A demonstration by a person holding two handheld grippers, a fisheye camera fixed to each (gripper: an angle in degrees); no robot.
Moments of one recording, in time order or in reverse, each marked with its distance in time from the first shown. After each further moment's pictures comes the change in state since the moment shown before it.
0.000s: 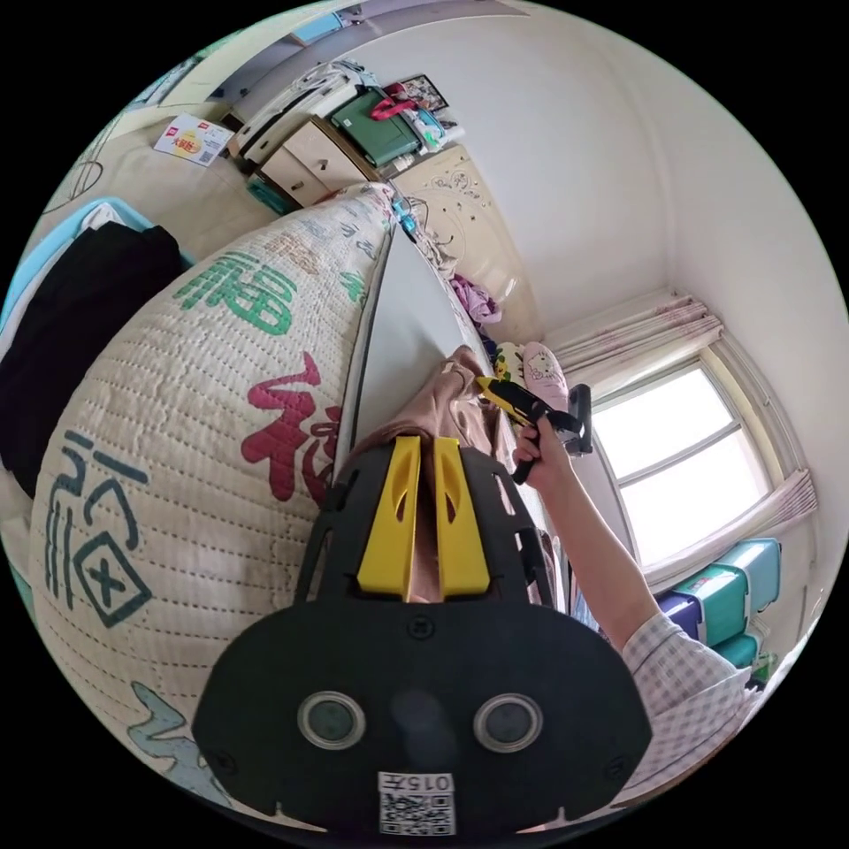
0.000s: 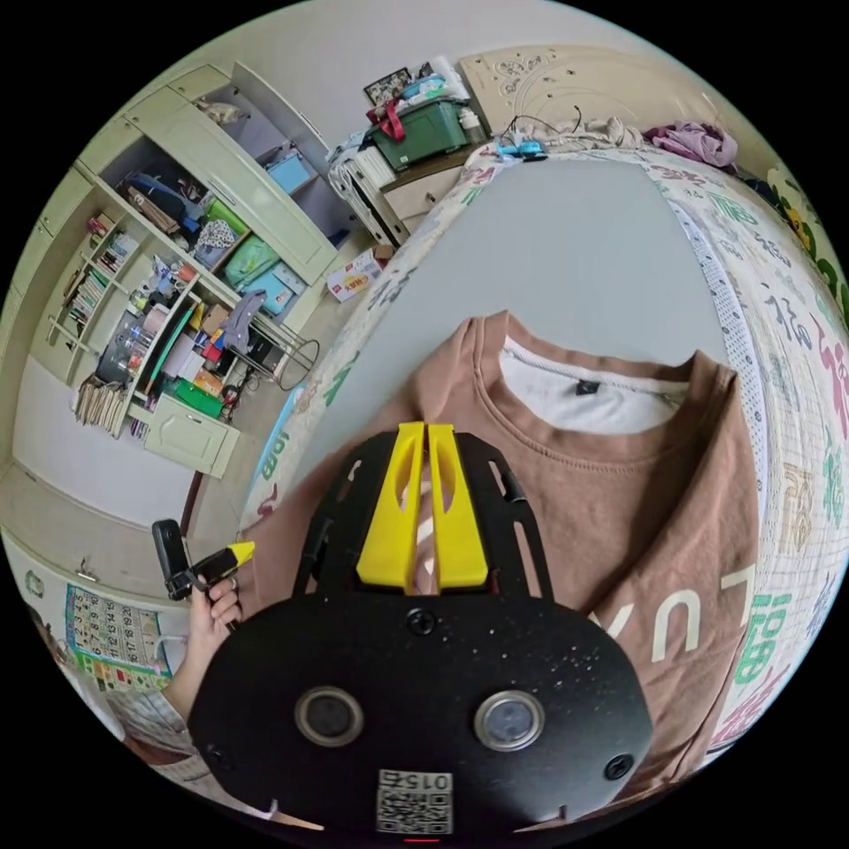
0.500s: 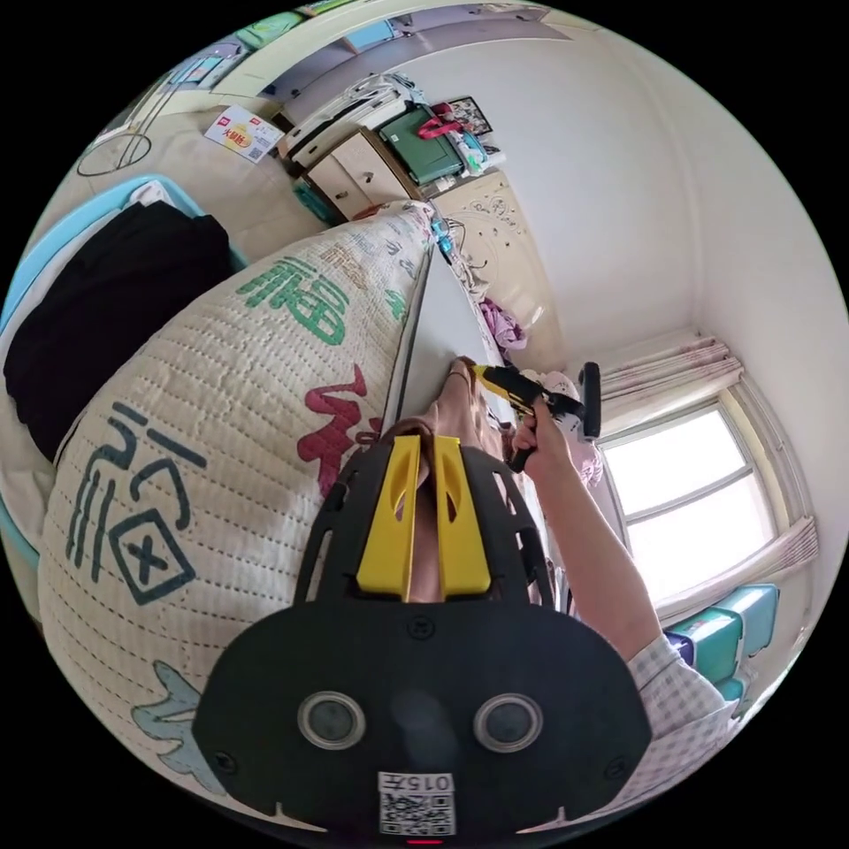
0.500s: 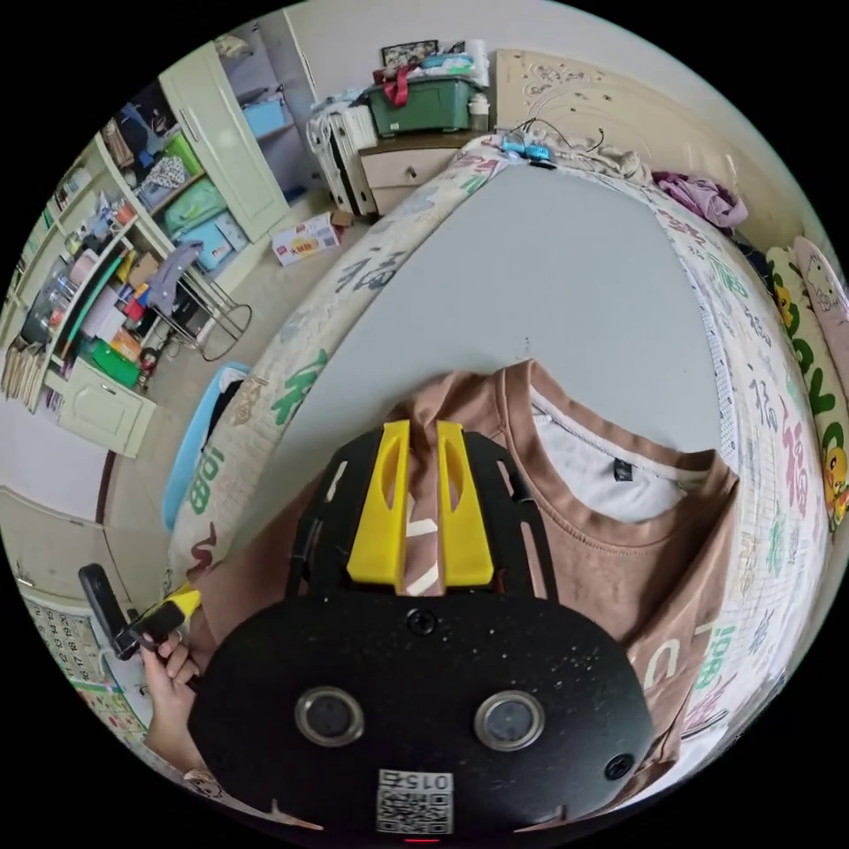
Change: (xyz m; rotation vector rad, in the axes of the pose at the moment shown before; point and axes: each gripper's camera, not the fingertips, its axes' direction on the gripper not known) left arm -0.001 0.016 0.006 0.073 -0.052 -0.111; right arm -0.114 -0.032 0.056 -0.076 0.284 -0.095
